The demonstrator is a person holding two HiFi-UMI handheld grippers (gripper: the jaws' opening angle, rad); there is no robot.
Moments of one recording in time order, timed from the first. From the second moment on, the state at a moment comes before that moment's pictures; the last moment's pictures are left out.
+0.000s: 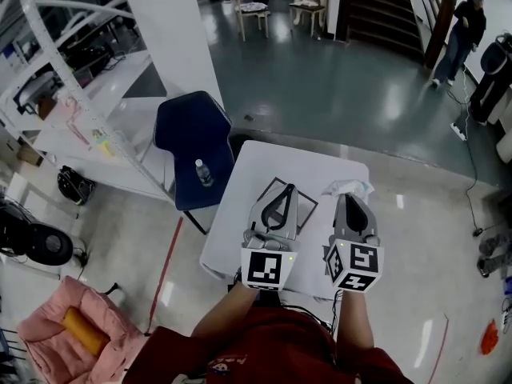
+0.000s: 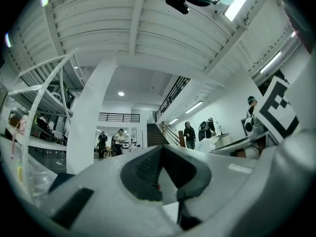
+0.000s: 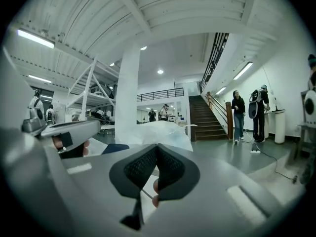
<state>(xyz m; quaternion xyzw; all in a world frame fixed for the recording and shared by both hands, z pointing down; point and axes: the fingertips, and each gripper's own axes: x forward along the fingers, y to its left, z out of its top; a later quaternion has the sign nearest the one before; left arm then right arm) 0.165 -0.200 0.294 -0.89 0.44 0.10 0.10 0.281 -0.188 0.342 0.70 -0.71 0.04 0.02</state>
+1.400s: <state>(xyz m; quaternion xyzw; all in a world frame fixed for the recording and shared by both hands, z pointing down) 0.149 -0.171 0.280 -0.87 0.45 0.14 0.11 0.259 -0.154 0.283 0.72 -0.68 -0.16 -0.05</state>
